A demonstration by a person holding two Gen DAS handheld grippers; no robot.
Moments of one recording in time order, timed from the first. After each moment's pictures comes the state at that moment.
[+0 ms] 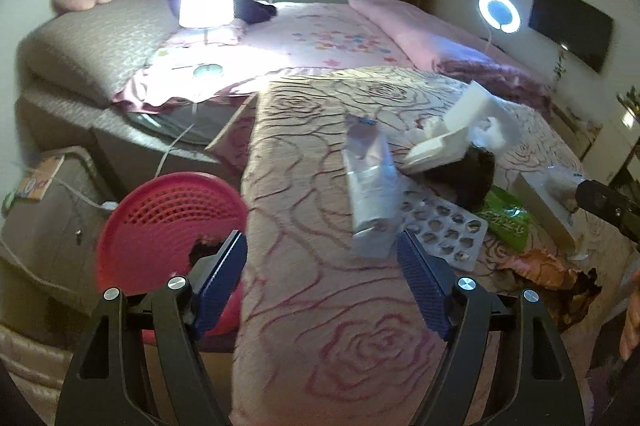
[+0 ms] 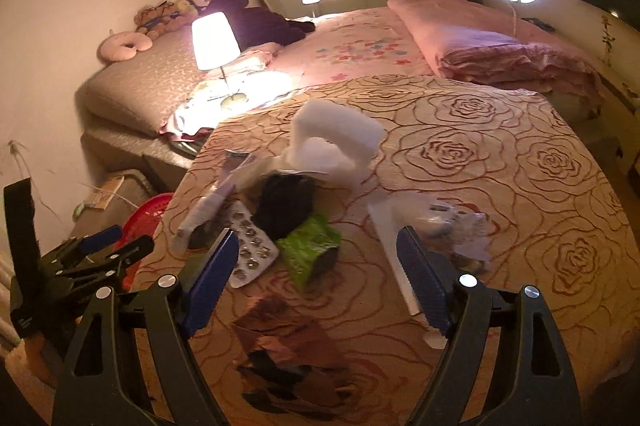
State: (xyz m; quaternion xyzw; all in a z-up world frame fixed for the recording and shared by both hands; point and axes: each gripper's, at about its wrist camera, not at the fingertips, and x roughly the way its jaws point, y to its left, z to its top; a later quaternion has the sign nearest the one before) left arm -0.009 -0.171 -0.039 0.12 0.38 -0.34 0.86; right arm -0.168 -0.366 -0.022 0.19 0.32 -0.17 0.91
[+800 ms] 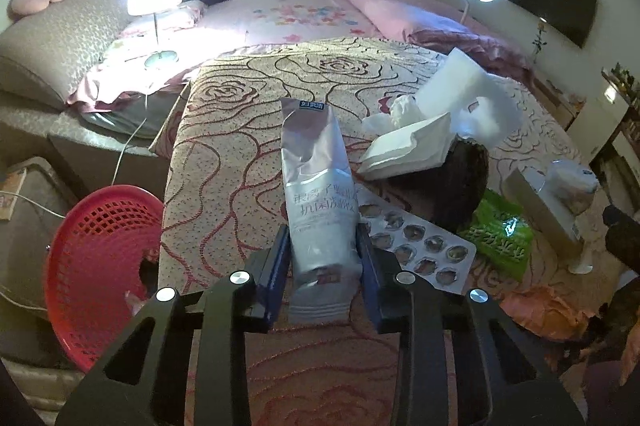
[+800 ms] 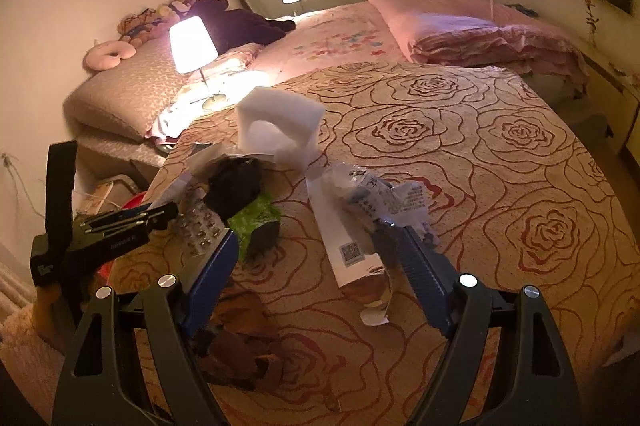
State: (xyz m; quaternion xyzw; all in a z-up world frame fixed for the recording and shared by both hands) left arm 0.006 -0.227 -0.063 0.14 0.41 -0.37 0.82; right arm -0.203 -0.390 -0.039 0.21 0.32 -0.19 0.91
